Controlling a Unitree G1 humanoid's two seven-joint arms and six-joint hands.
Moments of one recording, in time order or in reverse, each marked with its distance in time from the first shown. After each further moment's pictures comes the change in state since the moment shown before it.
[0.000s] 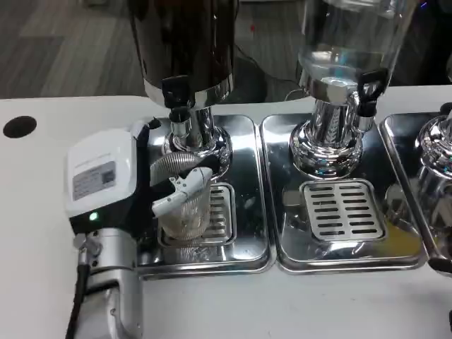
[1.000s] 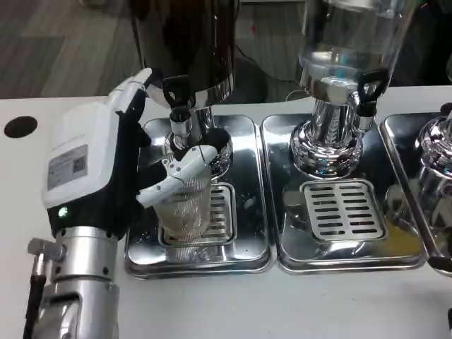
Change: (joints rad) left arm 0.116 0.021 0.102 -0.317 -0.153 -0.174 -0.106; right arm 0.004 0.010 0.004 -0.011 0.010 0.014 0.005
